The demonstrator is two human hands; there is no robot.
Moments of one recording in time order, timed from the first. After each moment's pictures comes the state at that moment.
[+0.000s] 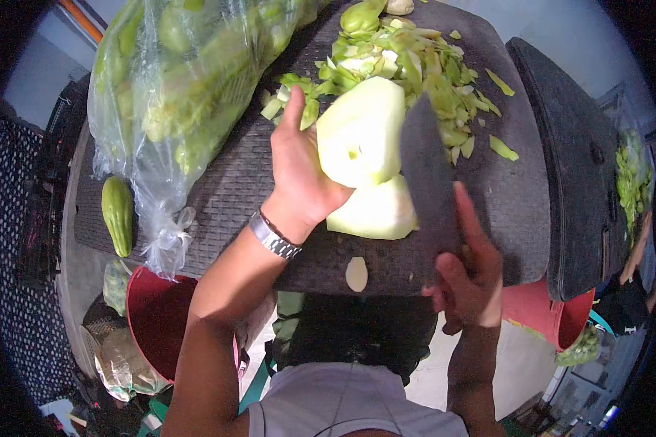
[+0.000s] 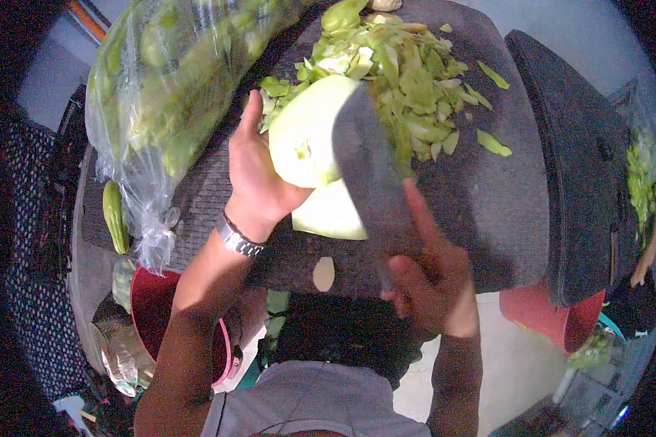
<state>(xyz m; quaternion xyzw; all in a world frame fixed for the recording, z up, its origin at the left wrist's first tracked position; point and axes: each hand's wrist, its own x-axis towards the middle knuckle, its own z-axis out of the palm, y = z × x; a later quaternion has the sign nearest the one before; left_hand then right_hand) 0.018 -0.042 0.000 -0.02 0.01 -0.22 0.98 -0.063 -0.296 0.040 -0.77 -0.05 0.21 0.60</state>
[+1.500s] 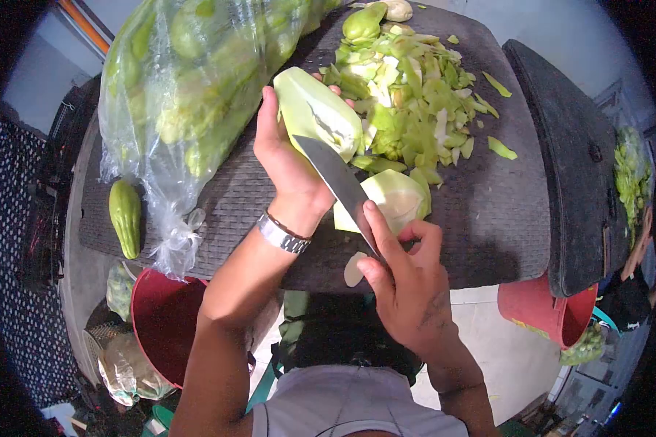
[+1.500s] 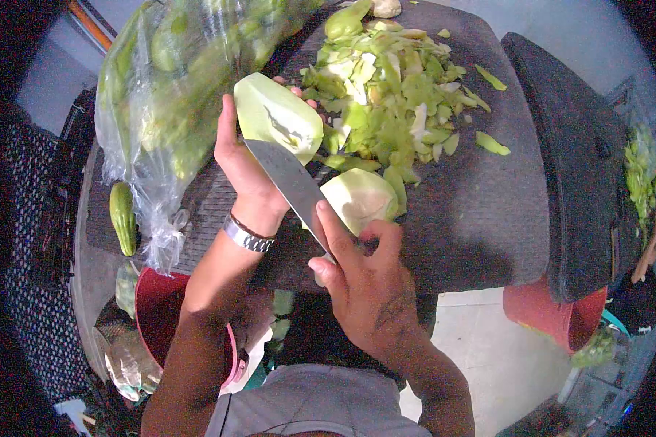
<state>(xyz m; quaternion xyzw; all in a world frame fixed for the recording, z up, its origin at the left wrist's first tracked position) 0.018 -0.038 0.000 0.22 0.03 0.13 0.97 -0.092 -0.230 0.032 -0.92 -0.23 0.03 0.33</state>
